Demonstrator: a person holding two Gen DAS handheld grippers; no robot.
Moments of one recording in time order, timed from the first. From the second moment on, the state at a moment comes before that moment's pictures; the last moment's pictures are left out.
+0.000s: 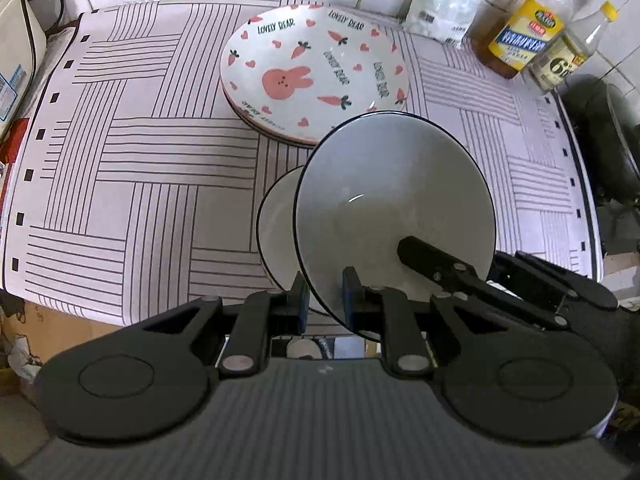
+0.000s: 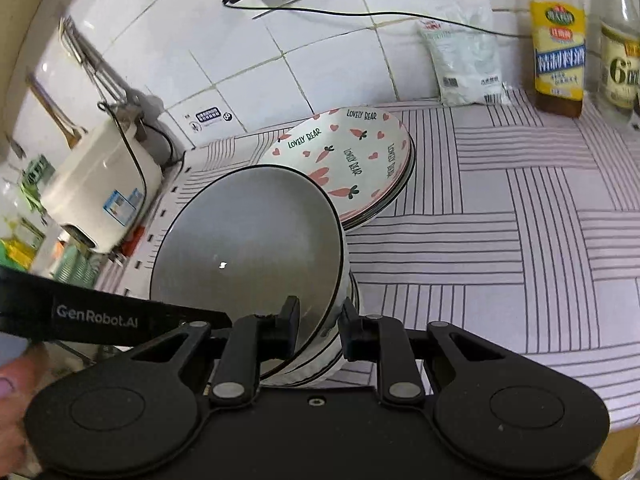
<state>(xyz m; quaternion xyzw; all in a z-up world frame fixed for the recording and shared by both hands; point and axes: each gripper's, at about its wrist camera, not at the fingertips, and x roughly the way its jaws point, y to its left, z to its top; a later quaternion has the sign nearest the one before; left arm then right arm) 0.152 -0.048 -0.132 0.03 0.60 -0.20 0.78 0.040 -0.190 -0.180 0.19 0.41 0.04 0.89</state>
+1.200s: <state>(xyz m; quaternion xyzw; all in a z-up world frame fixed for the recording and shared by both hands) 0.178 -0.044 -0.156 0.01 0.67 -0.17 0.72 0.045 -0.153 -0.182 0.05 0.38 0.03 0.92</state>
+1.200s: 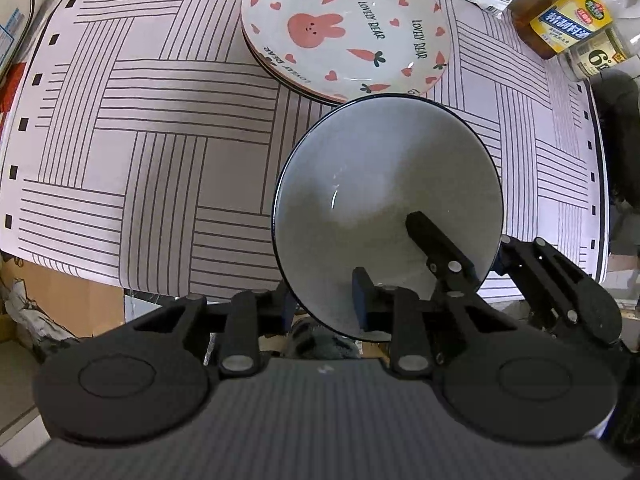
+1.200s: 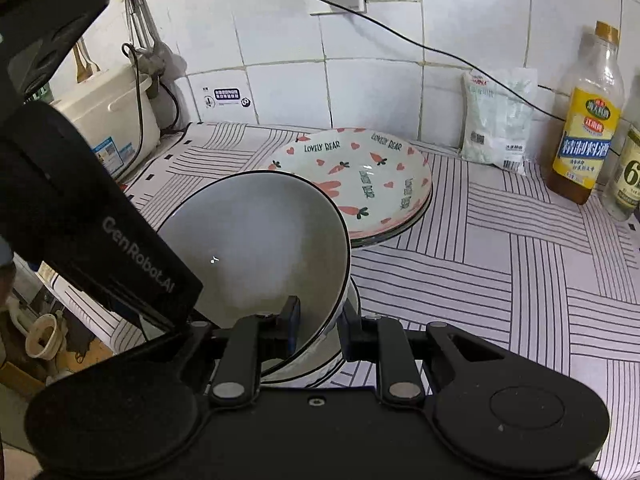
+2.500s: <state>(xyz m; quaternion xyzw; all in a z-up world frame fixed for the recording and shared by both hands) 0.124 -0.019 -0.131 0.00 0.55 -0.23 0.80 -0.020 -0.160 -0.162 0.02 0.30 0.06 0.95</state>
